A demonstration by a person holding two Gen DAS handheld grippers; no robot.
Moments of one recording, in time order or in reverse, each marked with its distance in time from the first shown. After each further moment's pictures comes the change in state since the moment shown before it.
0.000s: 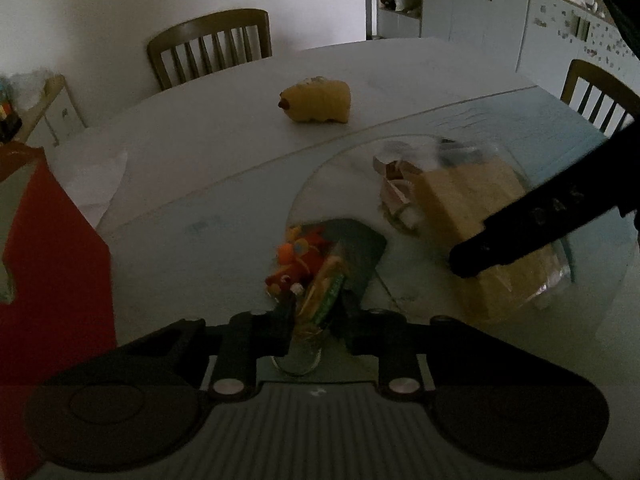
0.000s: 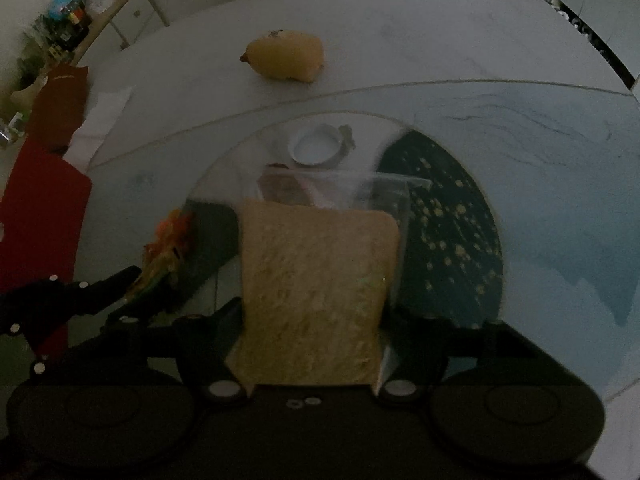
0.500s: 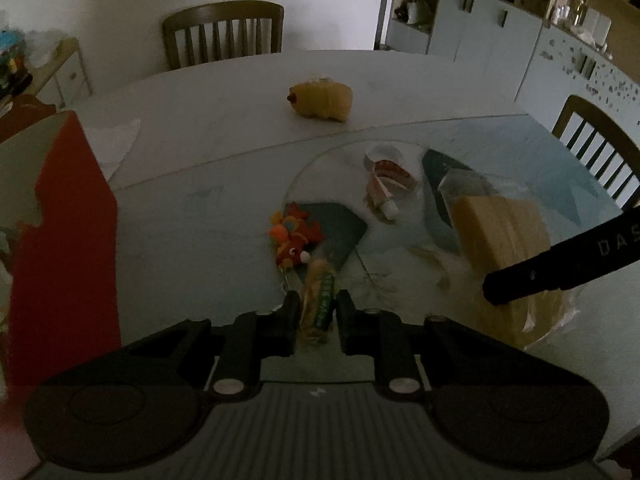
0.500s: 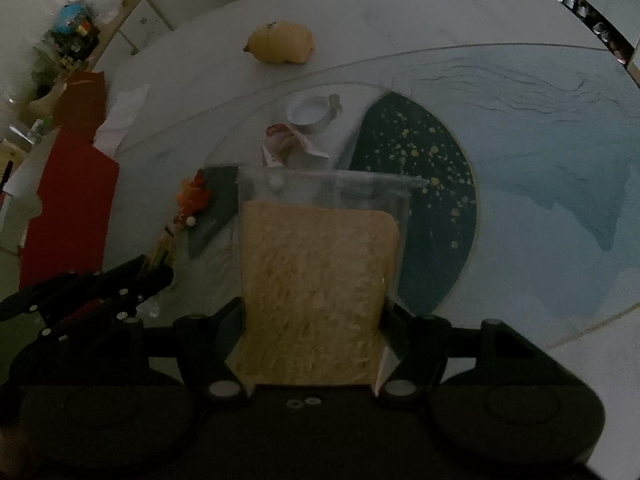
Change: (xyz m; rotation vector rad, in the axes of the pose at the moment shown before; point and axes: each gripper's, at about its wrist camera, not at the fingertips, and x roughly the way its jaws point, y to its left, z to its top) left arm -0.035 0.009 -0.017 -0.130 0.000 -0.066; right arm -0.038 -0.012 -0.036 0.053 0.017 0.067
